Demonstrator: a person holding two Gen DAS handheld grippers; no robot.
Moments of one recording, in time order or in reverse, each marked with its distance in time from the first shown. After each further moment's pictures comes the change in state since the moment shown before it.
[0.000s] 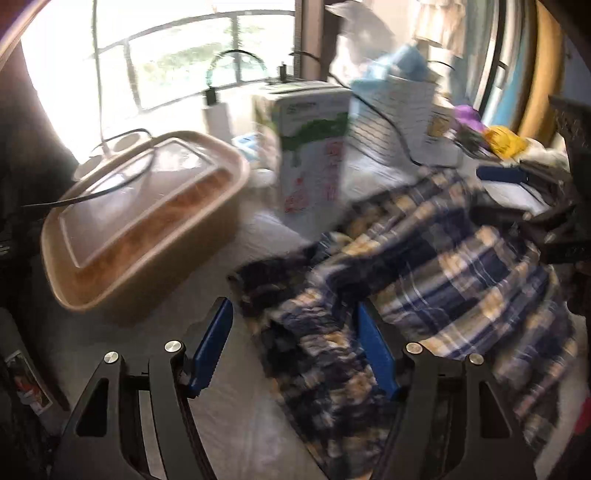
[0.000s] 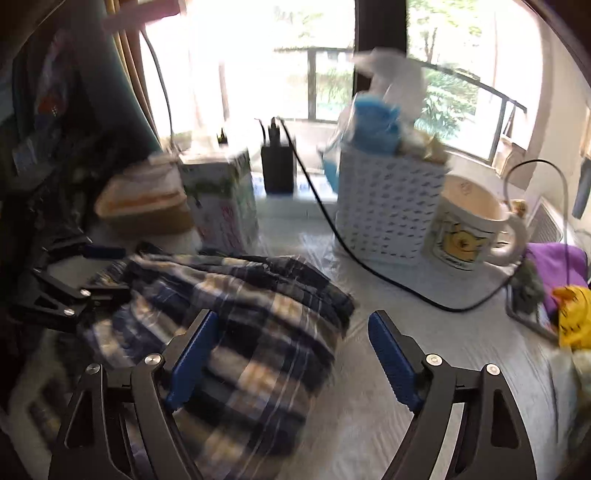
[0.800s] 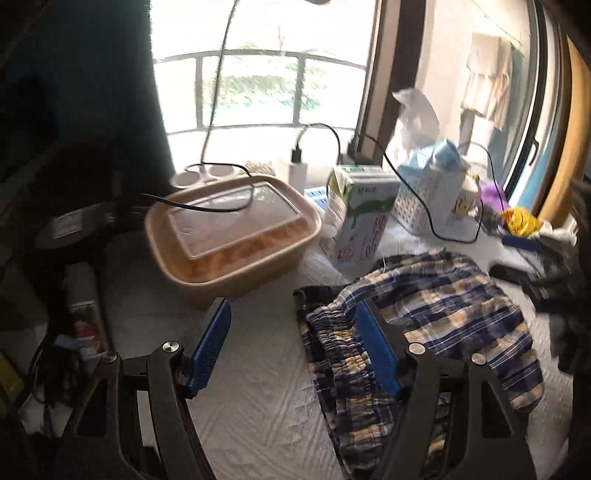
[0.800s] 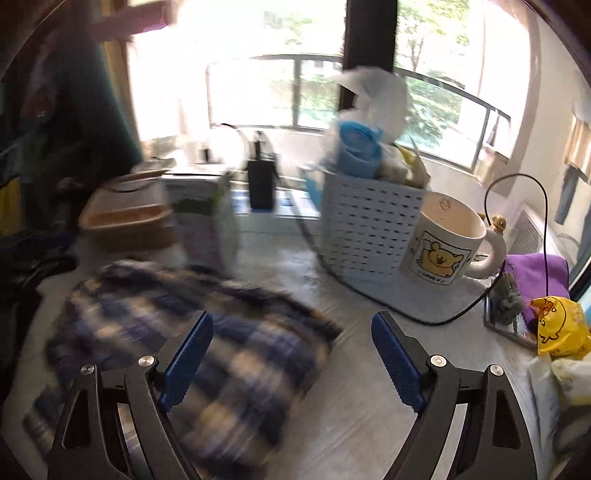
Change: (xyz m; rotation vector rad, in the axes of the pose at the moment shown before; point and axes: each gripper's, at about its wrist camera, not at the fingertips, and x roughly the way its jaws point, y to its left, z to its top) left arm -0.078 0.029 -0.022 -0.207 -0.192 0.084; right arm -0.054 0.015 -0.001 0.019 -0.072 -0.006
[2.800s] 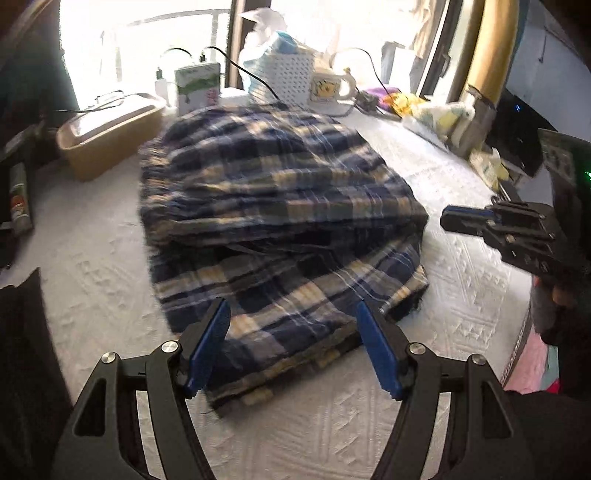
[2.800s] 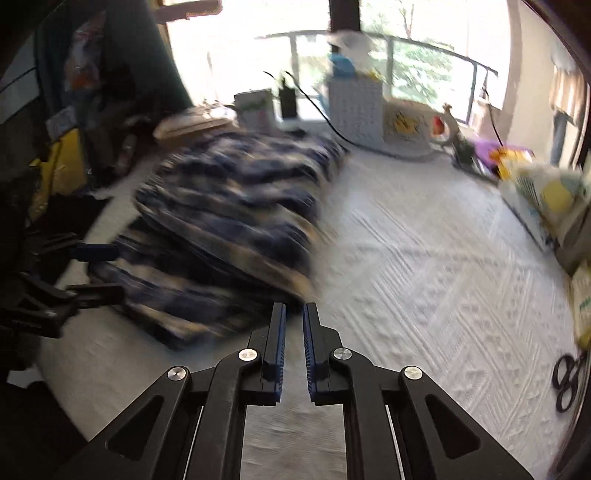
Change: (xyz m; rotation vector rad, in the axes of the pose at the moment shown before) left arm -0.056 -0.109 -0.134 0.169 0.203 -0.208; right arm -0.115 0.047 -0.153 0.069 0.076 0.062
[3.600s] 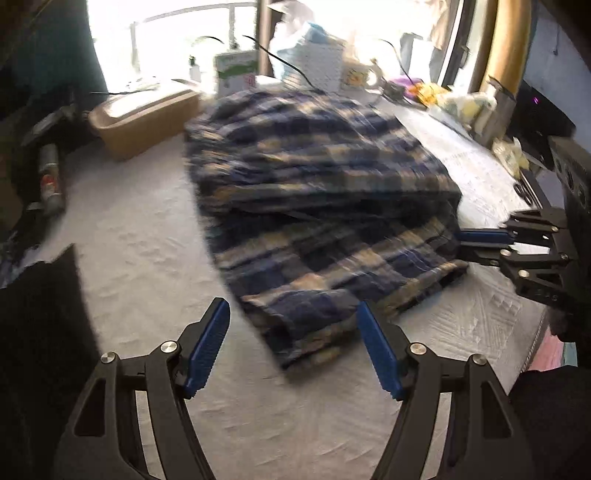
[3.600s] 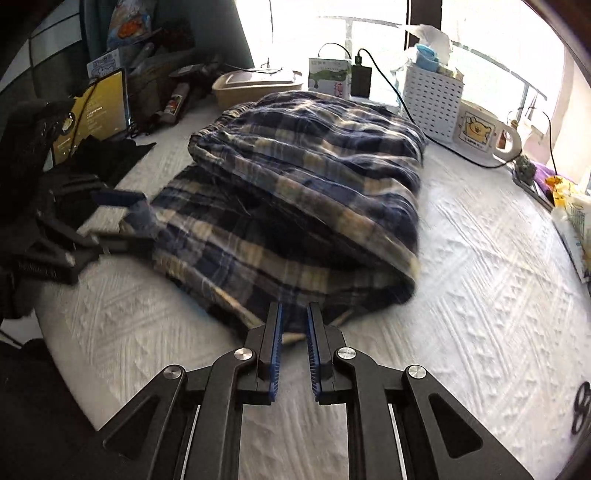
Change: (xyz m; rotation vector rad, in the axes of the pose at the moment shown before) left arm -0.017 0.028 -0.017 -0.007 0.032 0.099; right arm 0.021 0.031 -0.018 -0.102 0.101 0.052
